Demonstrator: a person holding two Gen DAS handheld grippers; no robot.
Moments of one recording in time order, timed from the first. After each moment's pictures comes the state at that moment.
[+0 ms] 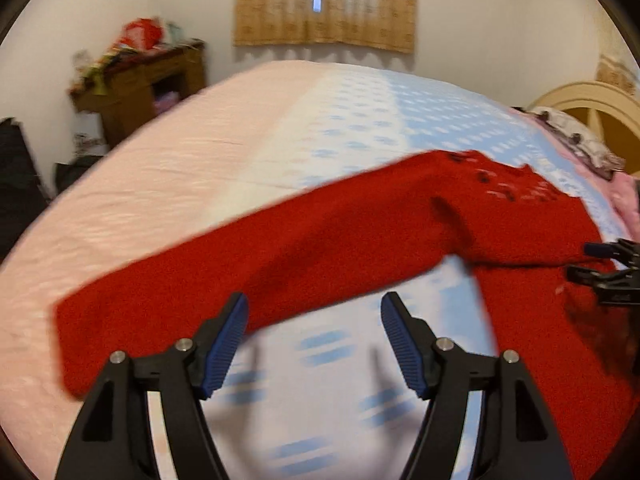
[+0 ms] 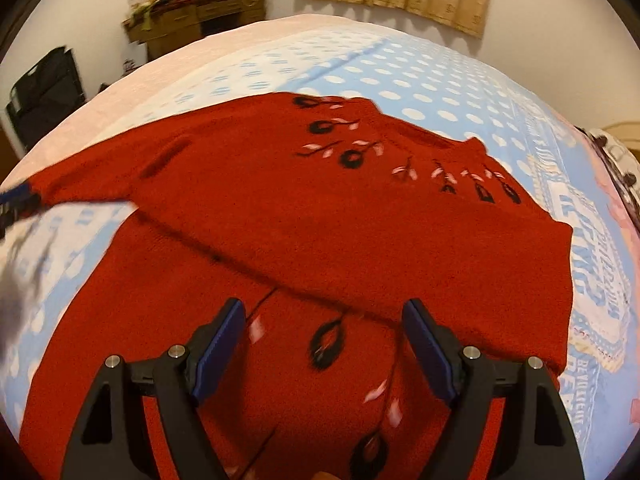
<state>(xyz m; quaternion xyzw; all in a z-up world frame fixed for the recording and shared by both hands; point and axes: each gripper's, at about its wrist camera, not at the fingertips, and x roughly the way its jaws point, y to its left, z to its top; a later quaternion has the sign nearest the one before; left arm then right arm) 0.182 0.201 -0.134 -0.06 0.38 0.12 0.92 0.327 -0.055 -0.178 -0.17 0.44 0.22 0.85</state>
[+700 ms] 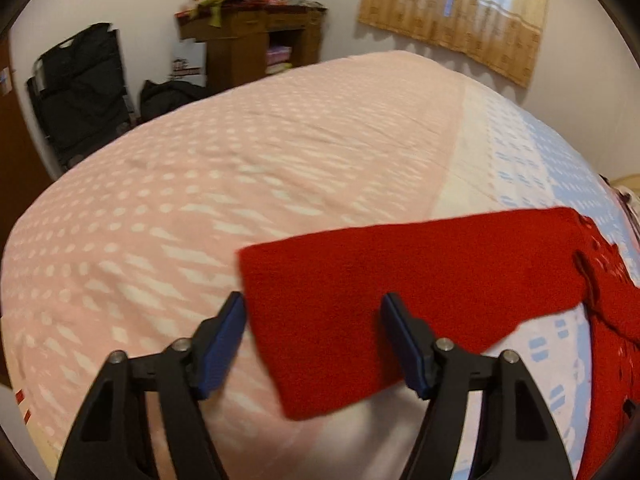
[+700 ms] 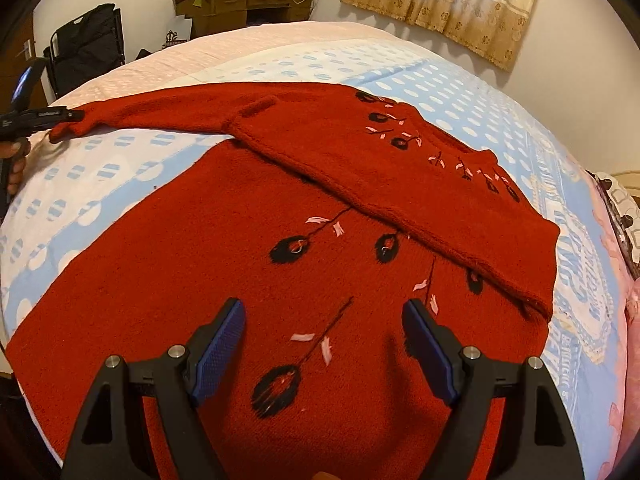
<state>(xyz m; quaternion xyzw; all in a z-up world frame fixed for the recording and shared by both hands) 0.149 0.334 -0.165 -0.17 0.40 0.25 0.86 0.244 -0.058 -0.173 -0.24 0.41 0.25 0.84</state>
